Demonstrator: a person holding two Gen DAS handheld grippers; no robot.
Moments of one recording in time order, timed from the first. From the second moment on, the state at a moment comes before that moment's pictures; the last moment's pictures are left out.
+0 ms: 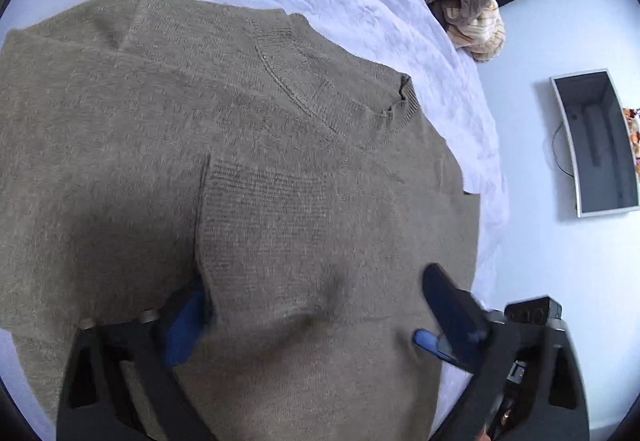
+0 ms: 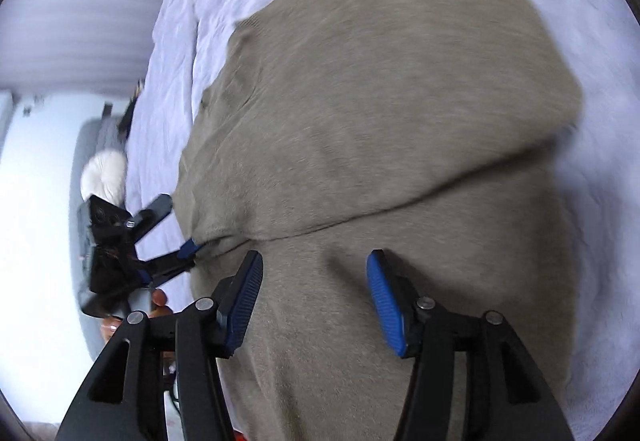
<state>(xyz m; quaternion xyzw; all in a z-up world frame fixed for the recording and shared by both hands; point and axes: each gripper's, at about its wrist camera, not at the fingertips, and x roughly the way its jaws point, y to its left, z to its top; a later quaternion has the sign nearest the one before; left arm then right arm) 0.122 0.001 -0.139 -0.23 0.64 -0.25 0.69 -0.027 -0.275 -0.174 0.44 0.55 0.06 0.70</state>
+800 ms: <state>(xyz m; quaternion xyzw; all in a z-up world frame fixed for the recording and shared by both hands) 0.104 0.043 -0.158 -0.19 0.63 -0.22 0.72 -0.040 -0.367 -0.168 0.43 0.49 -0.08 0.76</state>
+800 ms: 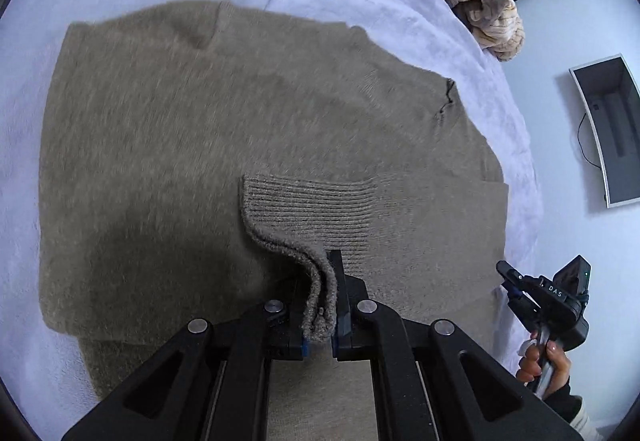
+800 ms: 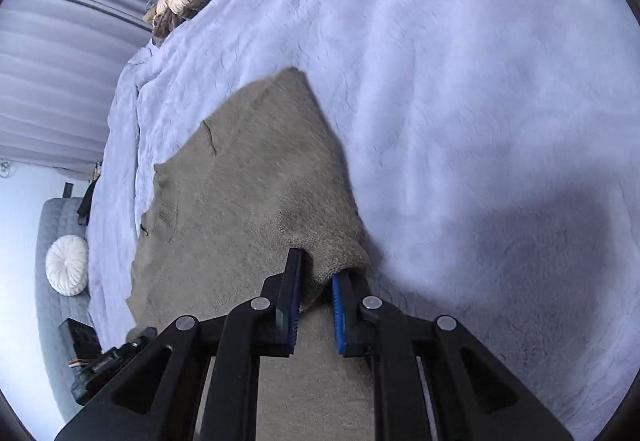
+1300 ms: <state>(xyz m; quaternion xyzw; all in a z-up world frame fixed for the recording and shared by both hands) 0.109 0.051 -0.138 -0.10 0.62 -0.17 0.76 -0.050 -0.361 -0.177 0.42 0.51 -0.10 0.75</state>
